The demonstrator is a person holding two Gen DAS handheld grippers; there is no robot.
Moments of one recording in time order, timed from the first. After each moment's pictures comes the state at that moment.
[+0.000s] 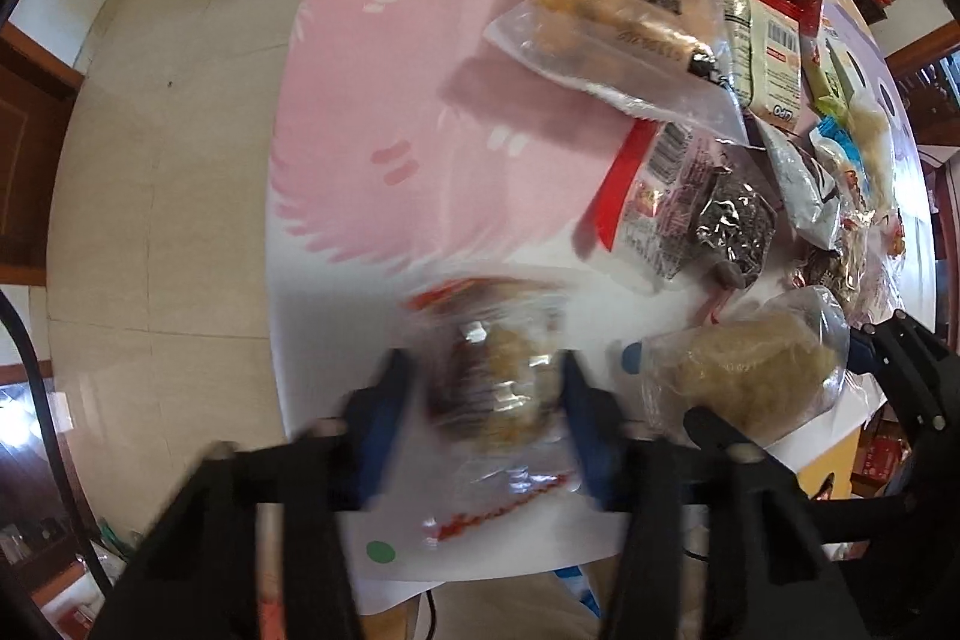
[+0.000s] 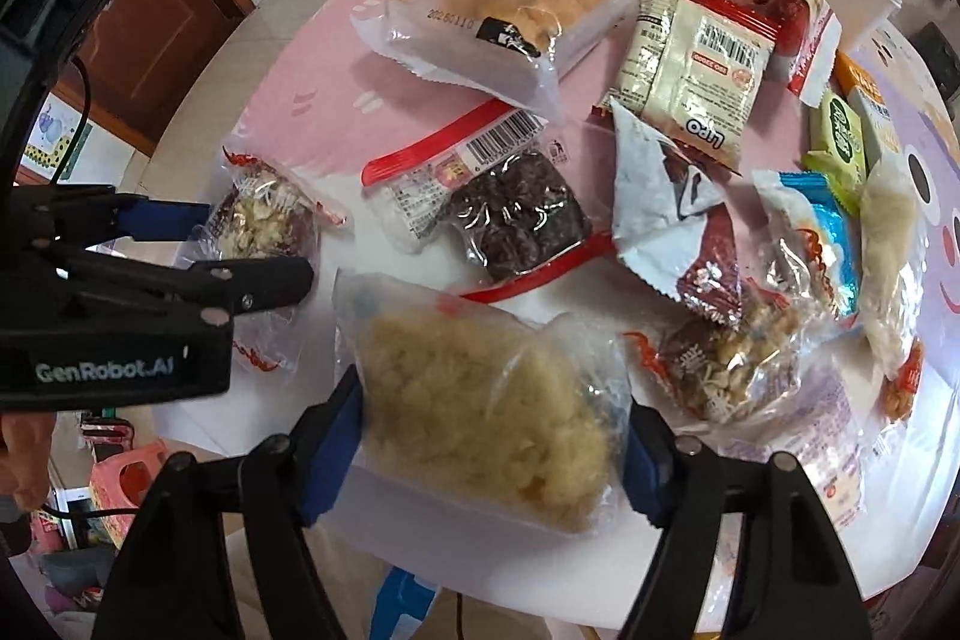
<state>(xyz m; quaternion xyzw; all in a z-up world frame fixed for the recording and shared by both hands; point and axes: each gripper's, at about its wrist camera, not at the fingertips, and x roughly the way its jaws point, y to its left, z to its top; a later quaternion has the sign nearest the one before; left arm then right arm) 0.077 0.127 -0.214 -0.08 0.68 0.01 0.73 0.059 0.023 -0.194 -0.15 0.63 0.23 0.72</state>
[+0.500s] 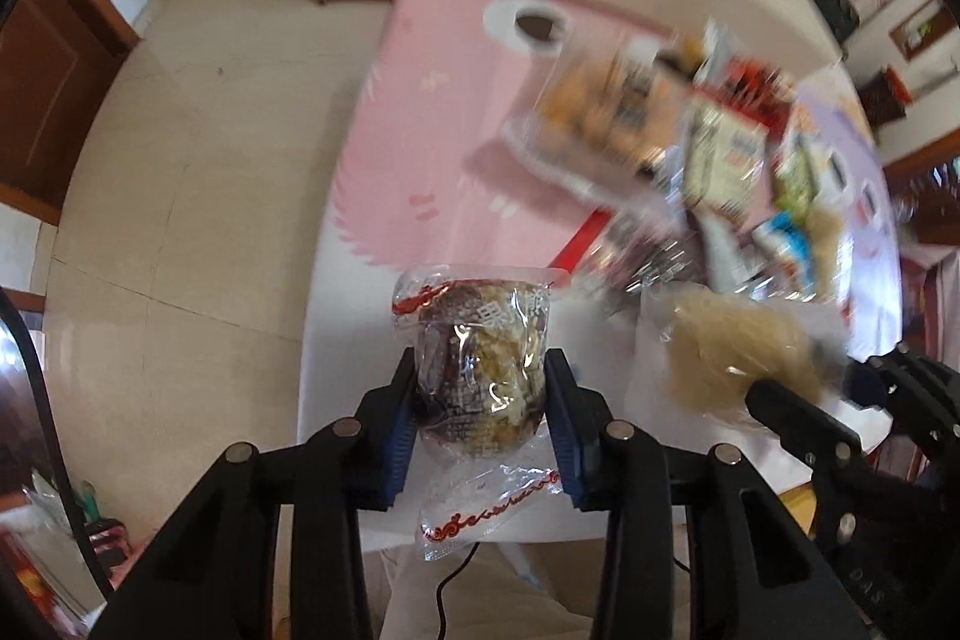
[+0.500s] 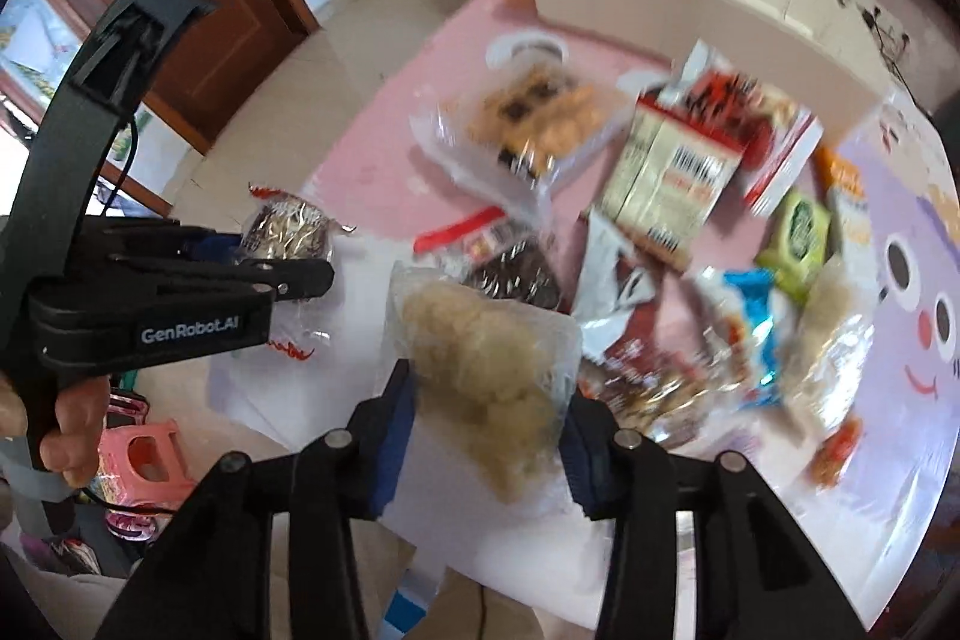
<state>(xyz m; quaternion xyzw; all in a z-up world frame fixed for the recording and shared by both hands) 0.049 0.125 -0.140 -0.15 0.62 0.08 0.77 0.070 -0.023 -0.101 -0.14 0.57 0.32 0.74</state>
